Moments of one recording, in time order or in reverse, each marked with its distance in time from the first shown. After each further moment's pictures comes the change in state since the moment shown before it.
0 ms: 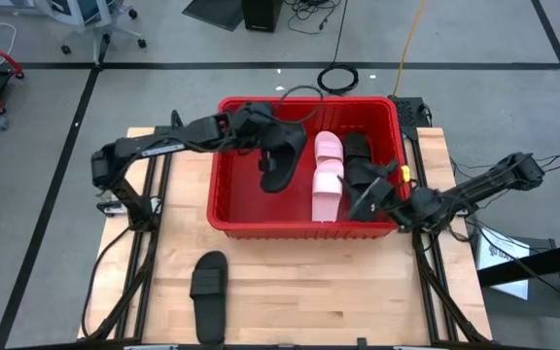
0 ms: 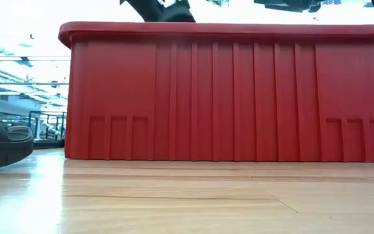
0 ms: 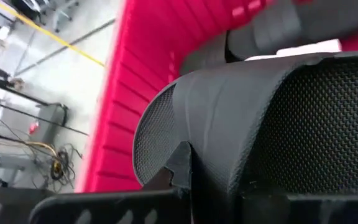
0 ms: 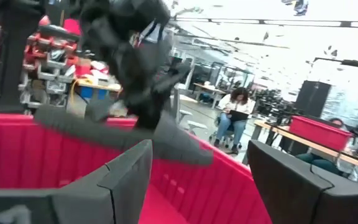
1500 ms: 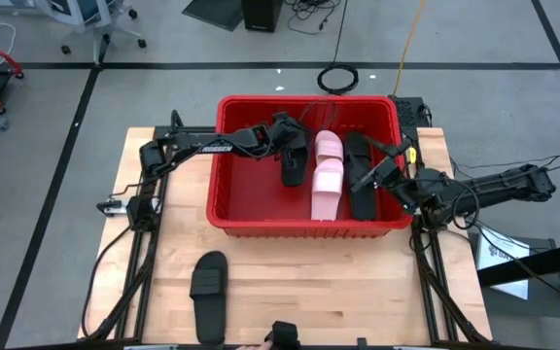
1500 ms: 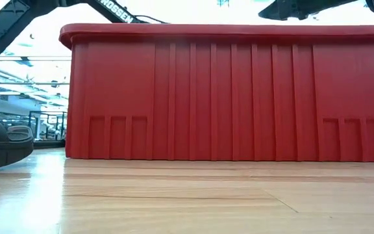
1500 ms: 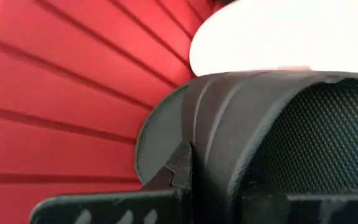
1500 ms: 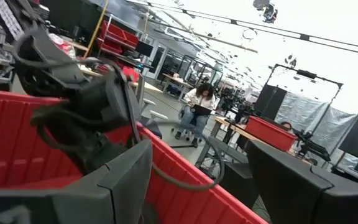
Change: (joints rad) left arm 0.080 0.405 0.001 0.297 -0.188 -0.053; right arm -0.234 -0.147 0.000 -0.180 -0.106 -0.100
